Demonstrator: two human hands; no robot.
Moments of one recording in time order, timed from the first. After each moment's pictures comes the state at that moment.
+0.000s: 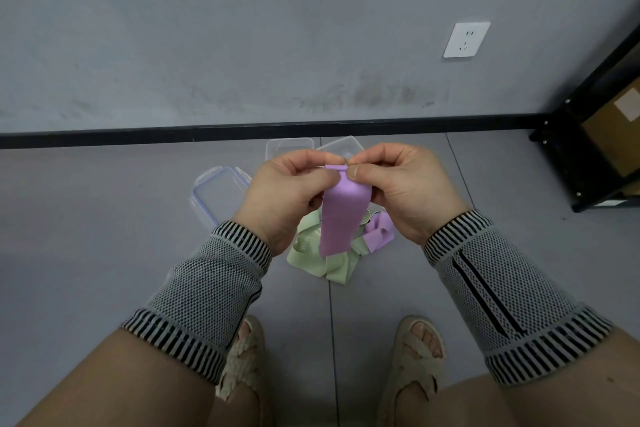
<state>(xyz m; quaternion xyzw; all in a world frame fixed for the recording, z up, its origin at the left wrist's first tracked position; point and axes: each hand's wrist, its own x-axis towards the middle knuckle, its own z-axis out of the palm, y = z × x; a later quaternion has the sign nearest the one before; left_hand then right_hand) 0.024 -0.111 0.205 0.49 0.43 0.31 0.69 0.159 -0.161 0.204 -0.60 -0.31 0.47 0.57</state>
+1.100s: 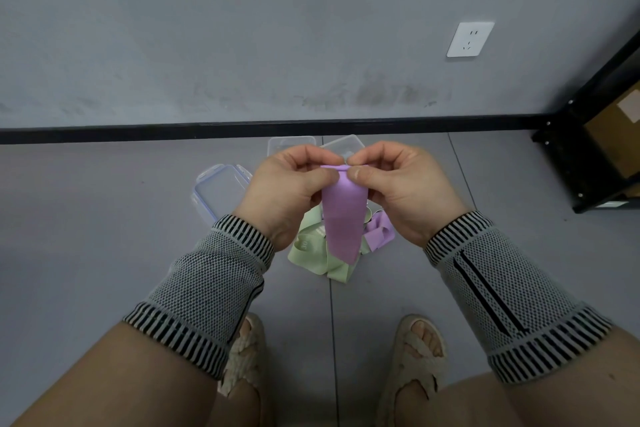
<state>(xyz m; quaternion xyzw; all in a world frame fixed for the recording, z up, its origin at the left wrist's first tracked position) 0.023 -0.108 0.207 0.48 0.42 0.31 0.71 0.157 -0.163 0.201 -0.58 -0.33 0.48 0.56</state>
